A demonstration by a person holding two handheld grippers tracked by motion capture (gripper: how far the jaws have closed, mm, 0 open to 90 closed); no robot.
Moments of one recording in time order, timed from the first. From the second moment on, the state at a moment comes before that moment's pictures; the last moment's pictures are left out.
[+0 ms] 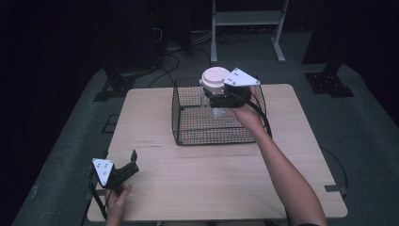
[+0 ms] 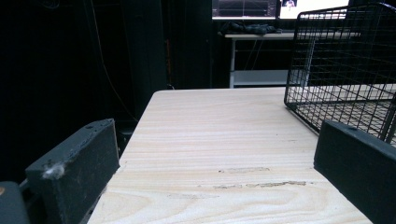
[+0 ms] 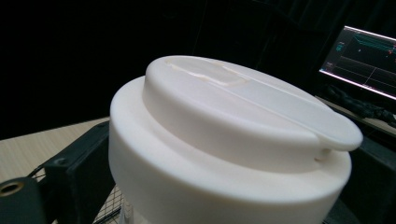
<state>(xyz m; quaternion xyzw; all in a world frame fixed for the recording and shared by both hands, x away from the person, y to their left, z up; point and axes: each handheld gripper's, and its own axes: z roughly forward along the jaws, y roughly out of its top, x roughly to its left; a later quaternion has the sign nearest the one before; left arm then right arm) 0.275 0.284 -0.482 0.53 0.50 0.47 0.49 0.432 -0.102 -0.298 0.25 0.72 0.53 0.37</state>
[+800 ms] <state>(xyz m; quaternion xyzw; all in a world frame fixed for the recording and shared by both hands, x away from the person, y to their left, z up) 0.275 0.284 -0.482 0.53 0.51 0.47 0.49 0.473 -0.088 -0.339 0.28 0.72 0.52 0.36</state>
